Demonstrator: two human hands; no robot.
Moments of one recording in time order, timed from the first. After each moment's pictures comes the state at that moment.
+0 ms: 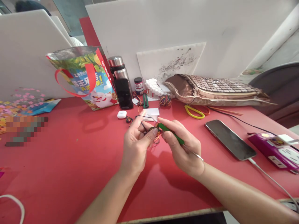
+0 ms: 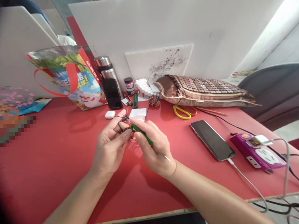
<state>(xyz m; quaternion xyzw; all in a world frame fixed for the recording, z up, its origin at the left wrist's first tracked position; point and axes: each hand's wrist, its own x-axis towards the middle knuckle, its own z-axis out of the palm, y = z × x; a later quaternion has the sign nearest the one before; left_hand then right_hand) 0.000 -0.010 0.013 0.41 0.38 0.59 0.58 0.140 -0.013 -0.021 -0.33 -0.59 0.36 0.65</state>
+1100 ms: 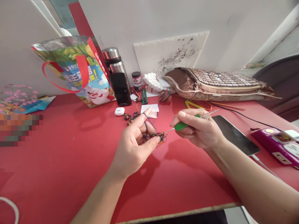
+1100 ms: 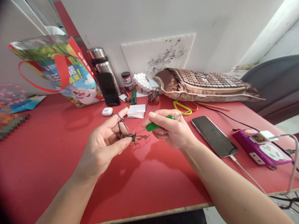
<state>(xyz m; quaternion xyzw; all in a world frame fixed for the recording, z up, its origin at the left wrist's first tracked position) -0.018 -0.011 0.022 0.55 0.40 0.46 0.57 0.188 0.024 0.007 -0.31 -0.42 0.68 0.51</state>
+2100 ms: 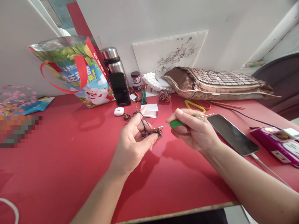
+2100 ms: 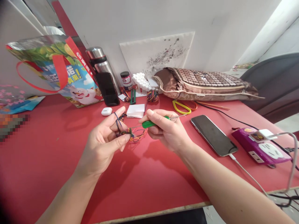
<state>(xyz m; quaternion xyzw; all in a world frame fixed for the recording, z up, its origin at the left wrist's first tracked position) -0.009 -0.013 0.027 0.47 0.44 0.50 0.58 0.175 0.018 0.003 -0.29 -0.38 0.69 0.54</state>
